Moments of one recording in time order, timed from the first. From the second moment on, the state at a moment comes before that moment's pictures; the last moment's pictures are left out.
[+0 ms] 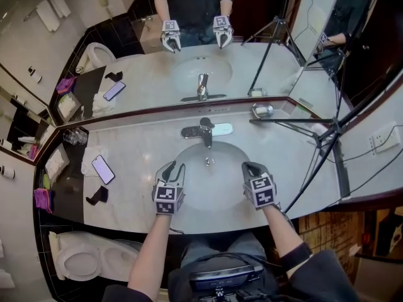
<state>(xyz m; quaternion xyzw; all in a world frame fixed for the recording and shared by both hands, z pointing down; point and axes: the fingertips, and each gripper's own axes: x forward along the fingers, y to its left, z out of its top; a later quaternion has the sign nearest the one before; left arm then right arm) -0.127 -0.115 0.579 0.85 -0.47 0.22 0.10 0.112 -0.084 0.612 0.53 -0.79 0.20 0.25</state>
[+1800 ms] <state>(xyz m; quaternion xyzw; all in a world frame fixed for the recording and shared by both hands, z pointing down) 0.043 -0.253 0.660 0.83 -0.31 0.41 -0.21 0.127 -0.115 0.697 0.52 -0.78 0.25 0.26</state>
